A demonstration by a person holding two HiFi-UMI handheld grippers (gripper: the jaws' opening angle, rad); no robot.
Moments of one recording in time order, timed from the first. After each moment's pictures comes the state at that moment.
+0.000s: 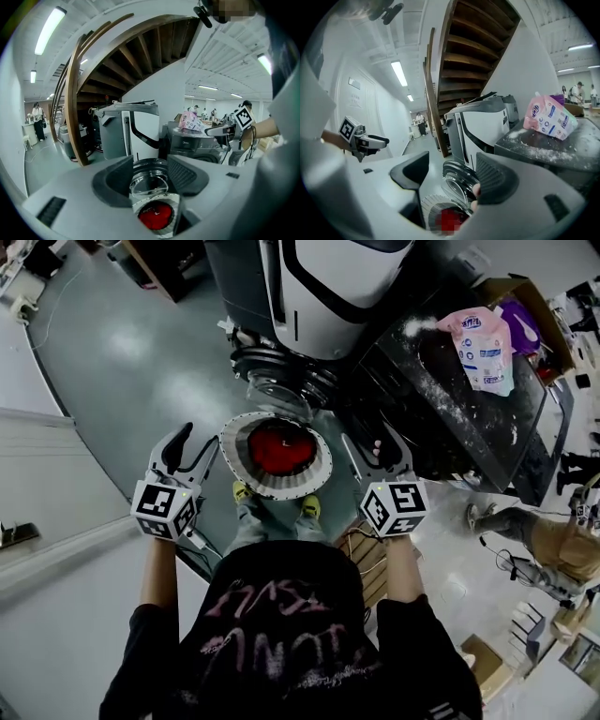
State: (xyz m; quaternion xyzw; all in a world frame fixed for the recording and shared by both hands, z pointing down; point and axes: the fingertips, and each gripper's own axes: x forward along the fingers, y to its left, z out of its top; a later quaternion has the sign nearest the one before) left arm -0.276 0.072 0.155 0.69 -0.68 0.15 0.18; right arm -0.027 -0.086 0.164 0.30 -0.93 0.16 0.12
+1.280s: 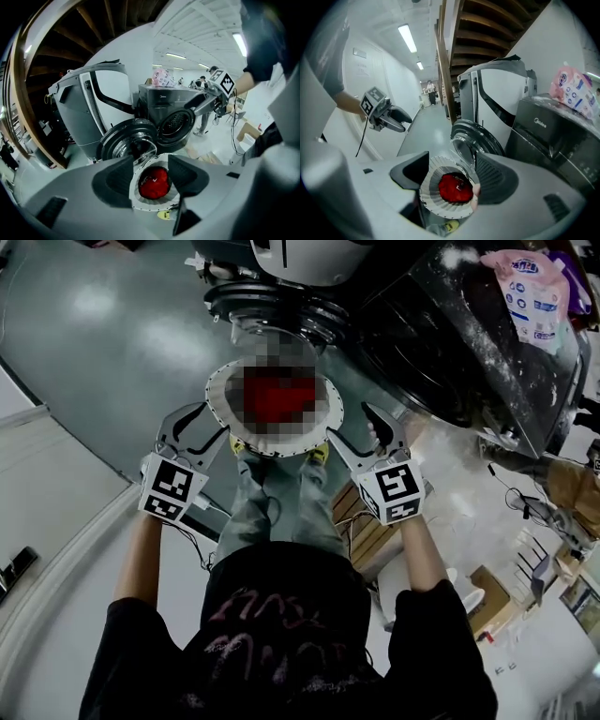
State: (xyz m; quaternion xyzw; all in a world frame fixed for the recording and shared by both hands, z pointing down) left arm -0.264 0.064 0.322 0.78 -0.49 0.33 0.21; right arm -0.062 -0.026 0.317 0.21 -0.92 0.15 0.31
